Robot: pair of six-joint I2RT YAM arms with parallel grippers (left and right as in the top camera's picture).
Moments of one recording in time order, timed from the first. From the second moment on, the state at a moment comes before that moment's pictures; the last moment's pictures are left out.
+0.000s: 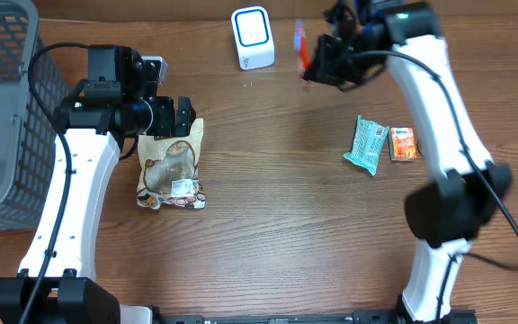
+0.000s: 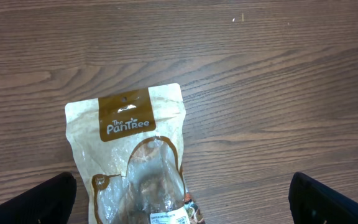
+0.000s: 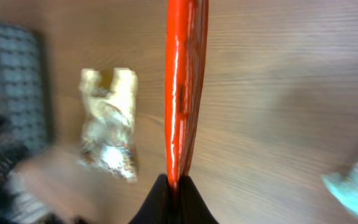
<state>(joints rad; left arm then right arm) -0.03 1.57 1.42 -0.89 0.19 0.00 0.21 2.08 2.23 -1.40 -0.46 0.26</state>
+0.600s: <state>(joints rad) -0.03 1.57 1.42 -0.89 0.19 0.00 0.17 2.09 1.97 -1.64 0.13 0.25</state>
